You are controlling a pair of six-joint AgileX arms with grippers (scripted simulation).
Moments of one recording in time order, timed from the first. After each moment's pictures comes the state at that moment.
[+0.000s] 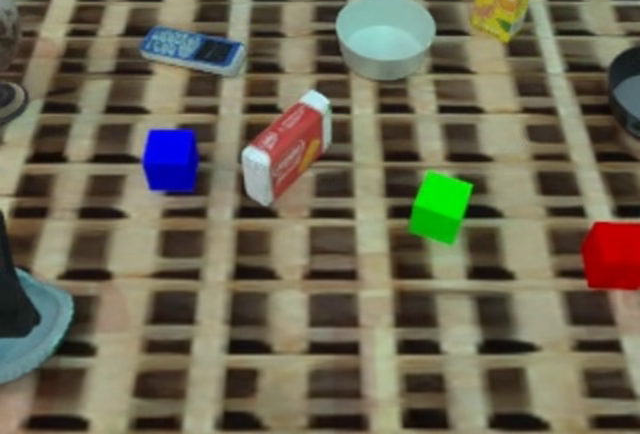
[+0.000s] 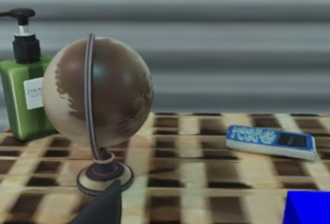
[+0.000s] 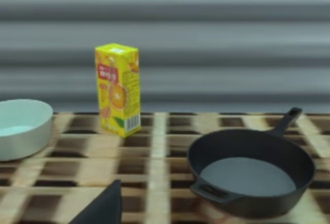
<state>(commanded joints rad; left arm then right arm) 0.00 0.00 0.00 0.00 0.00 0.00 0.00 0.00 0.00 0.00 0.00 0.00</state>
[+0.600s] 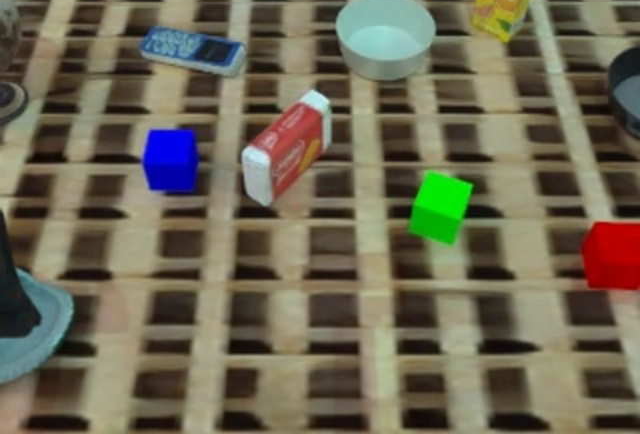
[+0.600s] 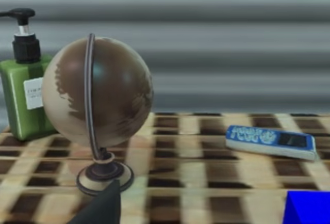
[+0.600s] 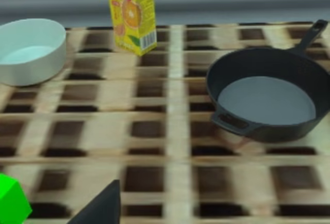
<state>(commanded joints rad) 0.00 0.00 0.00 0.00 0.00 0.00 0.03 0.38 0.32 -0.24 0.00 0.05</state>
